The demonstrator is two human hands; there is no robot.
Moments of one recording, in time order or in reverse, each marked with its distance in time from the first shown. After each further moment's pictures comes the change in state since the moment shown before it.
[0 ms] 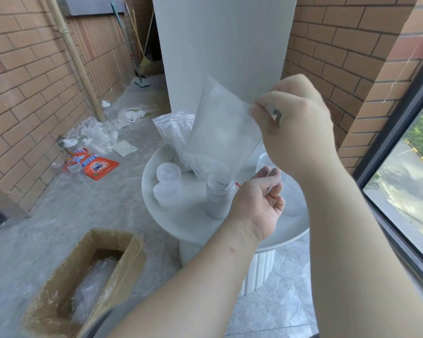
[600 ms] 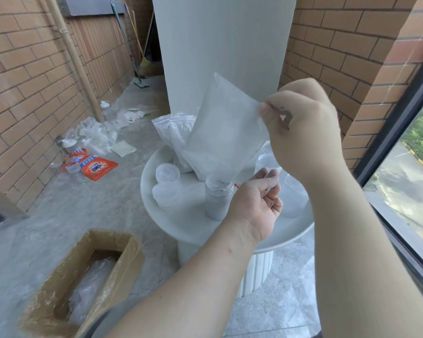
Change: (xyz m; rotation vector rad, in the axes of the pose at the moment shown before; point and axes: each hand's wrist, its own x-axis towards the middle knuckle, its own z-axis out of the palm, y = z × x) left_hand -0.004 0.002 0.002 -0.026 0.018 -0.016; right_hand -0.002 0.007 -0.007 0.058 0.029 0.031
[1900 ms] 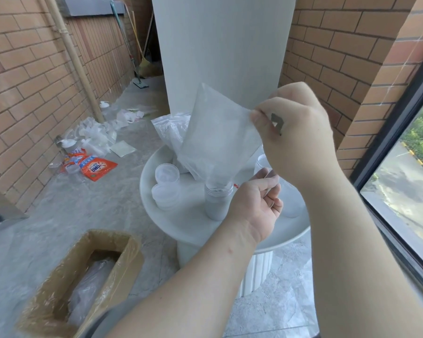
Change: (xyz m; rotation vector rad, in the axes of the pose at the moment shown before) left_hand 0.001 -0.002 0.001 0.007 -0.011 0.020; right_hand -0.006 -0.003 0.006 0.024 0.010 -0.040
